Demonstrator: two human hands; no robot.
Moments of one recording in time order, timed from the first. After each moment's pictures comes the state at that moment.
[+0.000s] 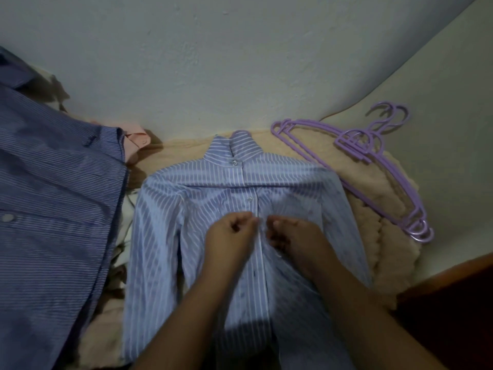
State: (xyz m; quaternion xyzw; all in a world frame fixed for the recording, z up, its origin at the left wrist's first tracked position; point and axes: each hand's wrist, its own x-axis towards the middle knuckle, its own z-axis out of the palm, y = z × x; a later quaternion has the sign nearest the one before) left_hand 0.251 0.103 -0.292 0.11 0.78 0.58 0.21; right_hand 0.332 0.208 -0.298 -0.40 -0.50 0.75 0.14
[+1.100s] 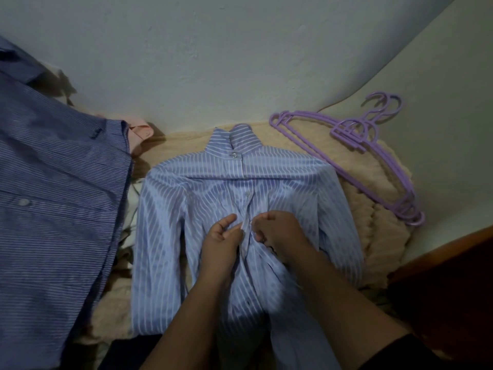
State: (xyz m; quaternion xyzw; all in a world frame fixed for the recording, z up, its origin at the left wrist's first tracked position) left_hand 0.269 0.078 -0.325 -0.01 0.64 0.71 0.31; right_hand 0.324 0.183 -0.287 -0.44 -0.61 0.66 0.05
